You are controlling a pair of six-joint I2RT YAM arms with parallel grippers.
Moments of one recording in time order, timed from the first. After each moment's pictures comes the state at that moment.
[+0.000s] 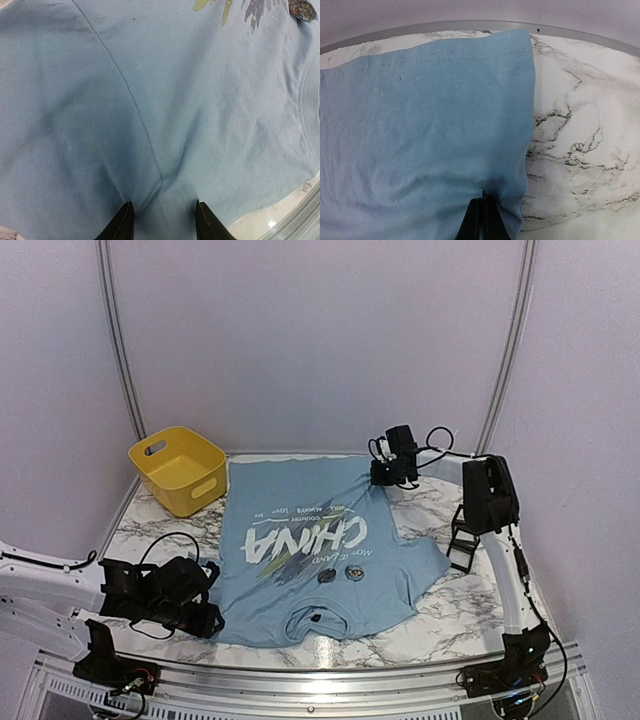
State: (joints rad) left arm -1.06 1.13 0.43 -0.40 -0.14 -0.73; right arm 0.31 2.56 2.10 -0.34 -0.07 0.21
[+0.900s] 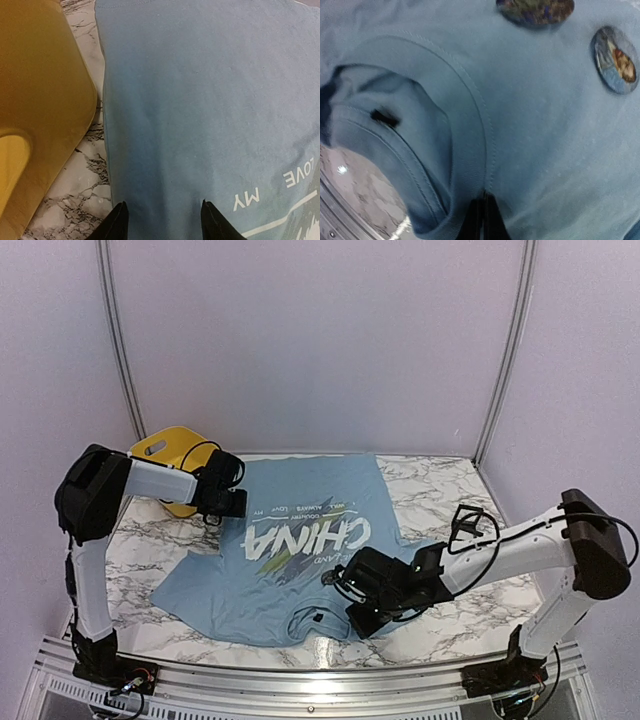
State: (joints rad) left arm -0.47 2.05 1.29 -0.13 -0.23 -0.29; right arm 1.14 1.63 0.86 -0.40 0.07 0.50
